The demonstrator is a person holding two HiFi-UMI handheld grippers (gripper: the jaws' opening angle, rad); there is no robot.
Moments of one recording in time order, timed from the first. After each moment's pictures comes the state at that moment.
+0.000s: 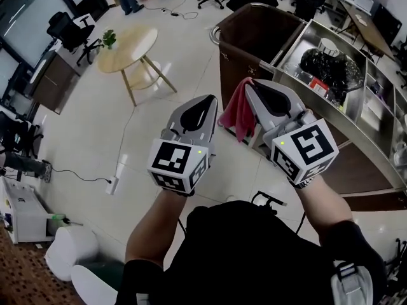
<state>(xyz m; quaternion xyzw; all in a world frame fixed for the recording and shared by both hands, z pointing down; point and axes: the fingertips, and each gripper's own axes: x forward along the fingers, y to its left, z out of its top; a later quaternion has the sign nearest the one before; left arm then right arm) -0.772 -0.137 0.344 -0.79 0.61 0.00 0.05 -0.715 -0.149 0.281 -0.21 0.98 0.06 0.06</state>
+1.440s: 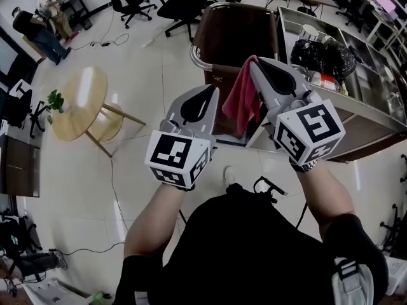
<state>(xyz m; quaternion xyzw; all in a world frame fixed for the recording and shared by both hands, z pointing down) -0.935 -0.276 0.277 -0.91 0.41 0.03 0.02 -0.878 -0.287 0.210 -0.44 0.90 0.05 0.02</state>
